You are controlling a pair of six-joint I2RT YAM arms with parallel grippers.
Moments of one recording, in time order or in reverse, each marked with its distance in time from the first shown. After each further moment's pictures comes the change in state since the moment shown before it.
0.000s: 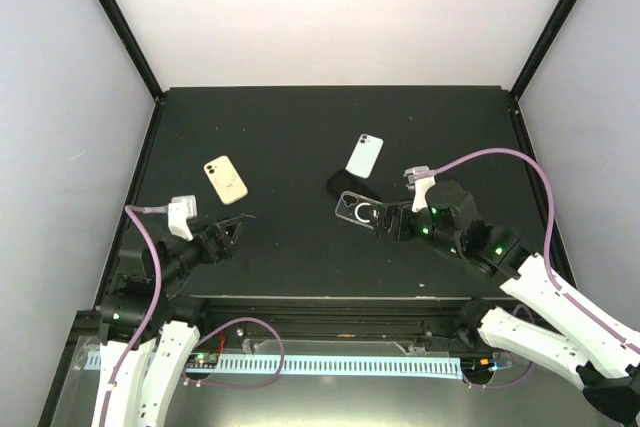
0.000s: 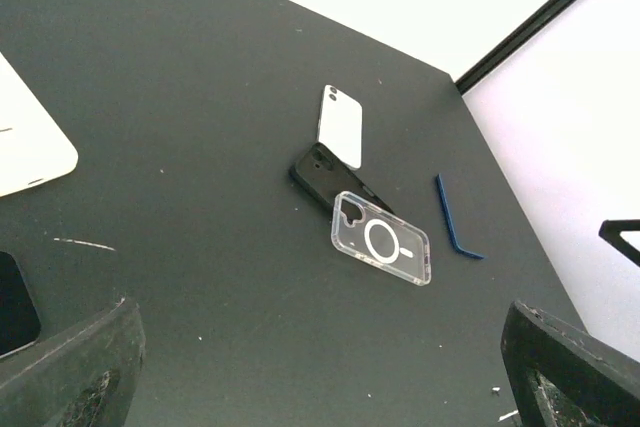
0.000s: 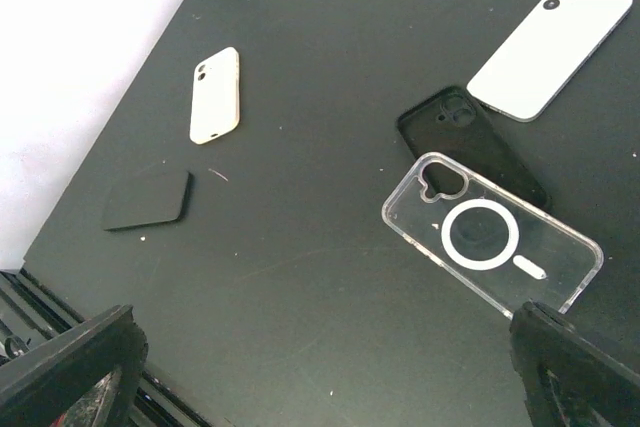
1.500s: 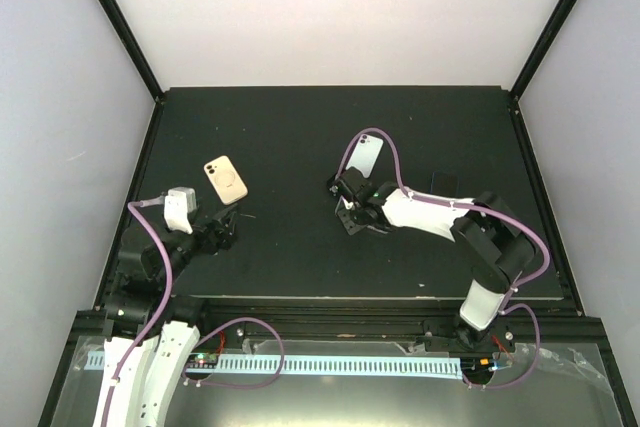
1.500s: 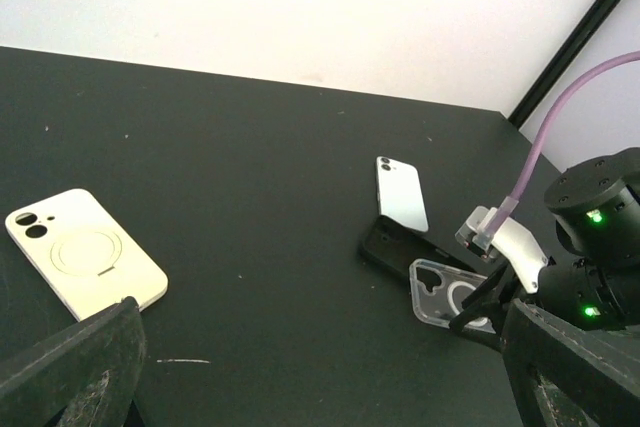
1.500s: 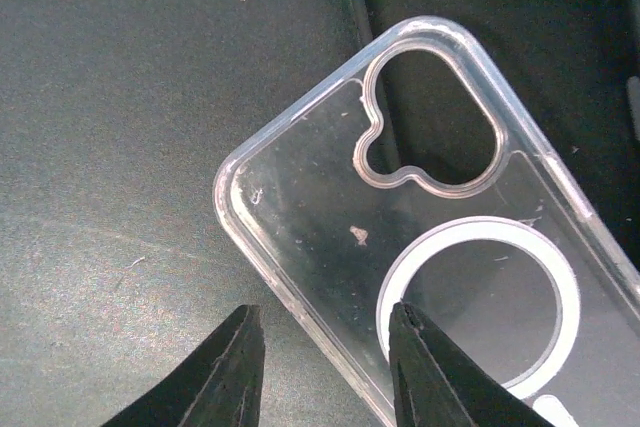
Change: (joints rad) left arm 0.001 -0.002 -0.045 0.180 -0.124 0.243; right arm 0.001 0.932 0.190 0.140 0.099 -0.359
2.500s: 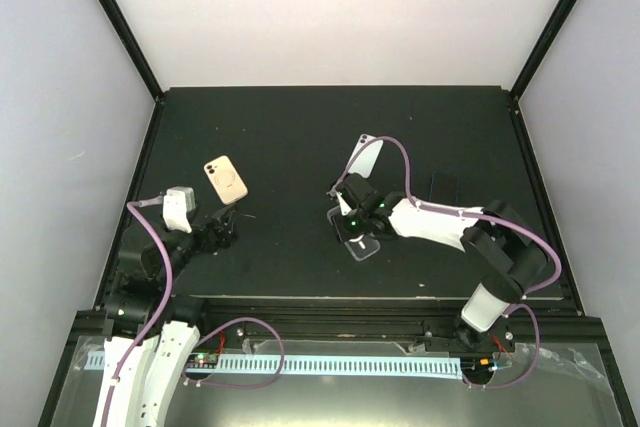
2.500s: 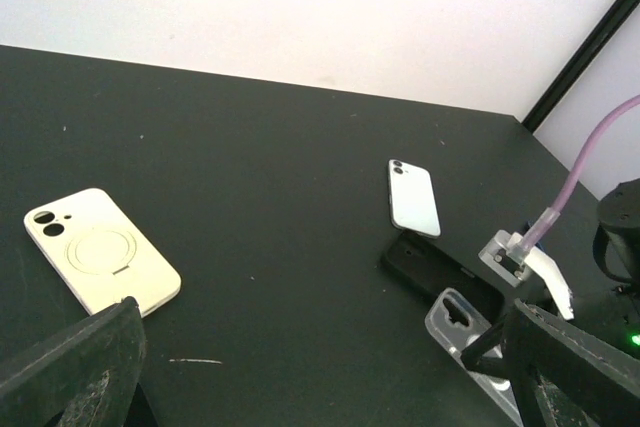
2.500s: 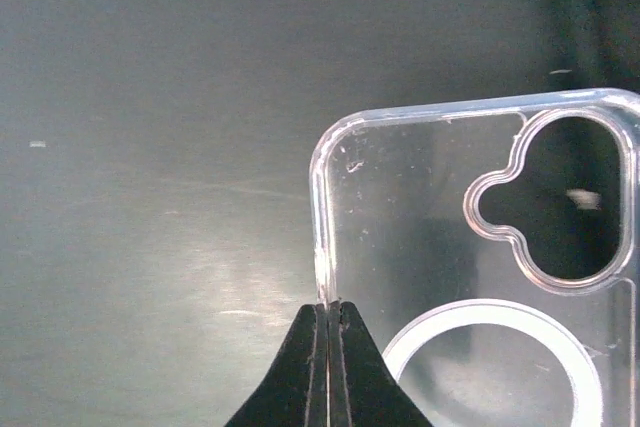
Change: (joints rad) left arm 0.000 0.001 0.000 0.000 -0.030 0.000; right arm 0.013 -0.061 -0.093 0.125 -0.235 0.146
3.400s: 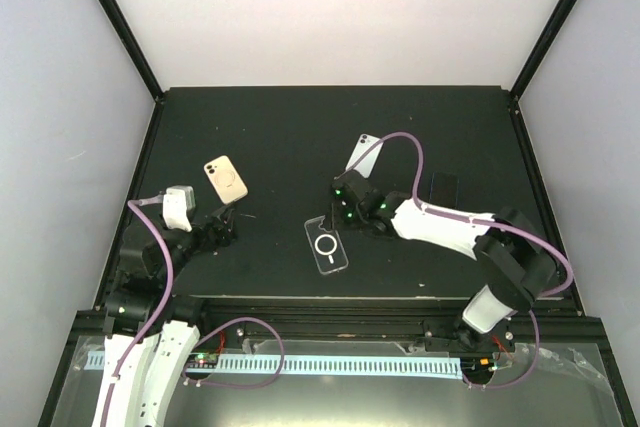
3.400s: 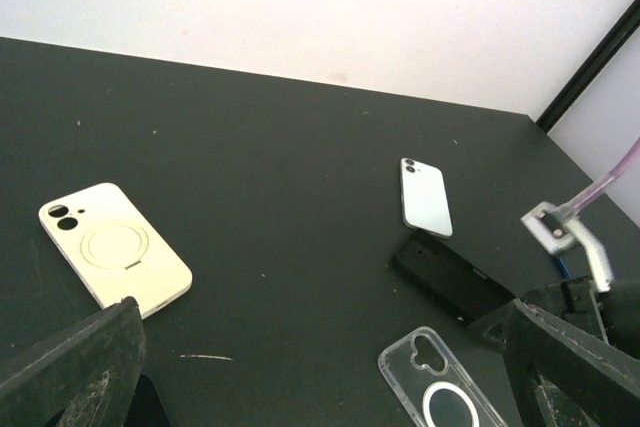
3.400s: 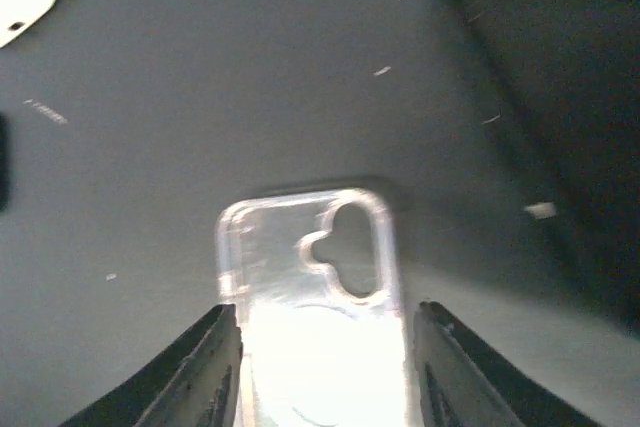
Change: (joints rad) left arm 0.000 0.014 0.000 -0.001 -0.023 0.000; right arm 0.063 -0.047 0.016 0.071 0.105 0.372
